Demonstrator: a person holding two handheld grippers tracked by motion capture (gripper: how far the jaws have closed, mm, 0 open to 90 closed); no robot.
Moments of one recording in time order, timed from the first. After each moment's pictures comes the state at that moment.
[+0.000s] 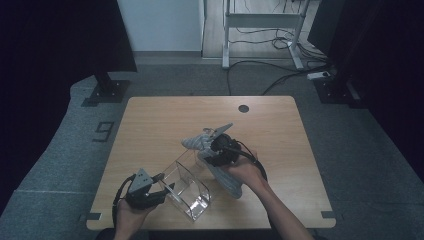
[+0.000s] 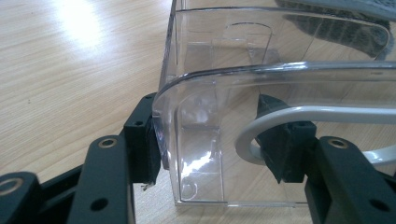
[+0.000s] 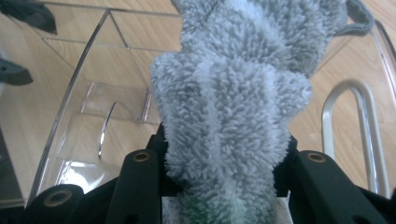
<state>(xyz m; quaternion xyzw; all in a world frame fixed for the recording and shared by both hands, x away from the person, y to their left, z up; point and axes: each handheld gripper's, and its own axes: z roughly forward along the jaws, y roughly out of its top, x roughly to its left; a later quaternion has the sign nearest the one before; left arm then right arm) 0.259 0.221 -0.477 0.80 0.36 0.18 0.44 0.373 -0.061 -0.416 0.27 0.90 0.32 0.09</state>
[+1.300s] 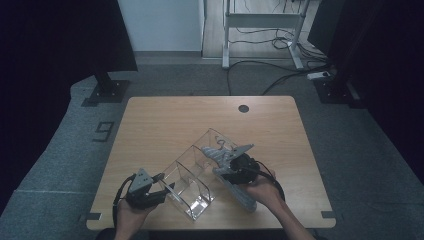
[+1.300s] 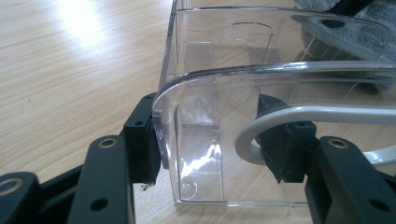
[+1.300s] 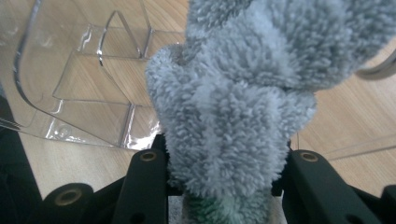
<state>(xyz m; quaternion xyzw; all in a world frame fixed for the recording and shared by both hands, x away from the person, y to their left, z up) 0.259 0.220 -0.477 0.80 0.37 0.18 0.44 0.334 -0.112 -0.453 0.28 0.90 0.32 0.09</state>
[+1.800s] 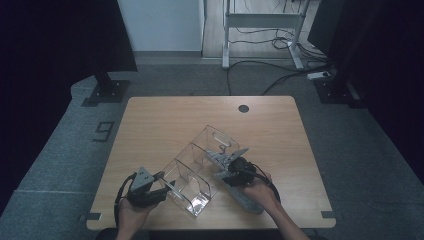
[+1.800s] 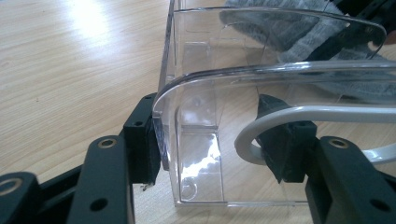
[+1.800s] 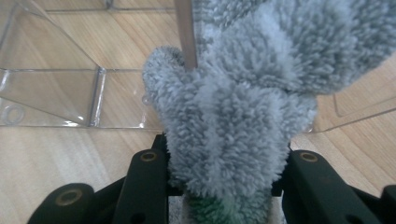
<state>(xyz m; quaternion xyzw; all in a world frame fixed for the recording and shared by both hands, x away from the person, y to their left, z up) 0.263 0.218 -0.478 0.79 0.38 0.19 0.44 0.351 -0.109 -0.501 0.30 0.91 0.28 0.07</state>
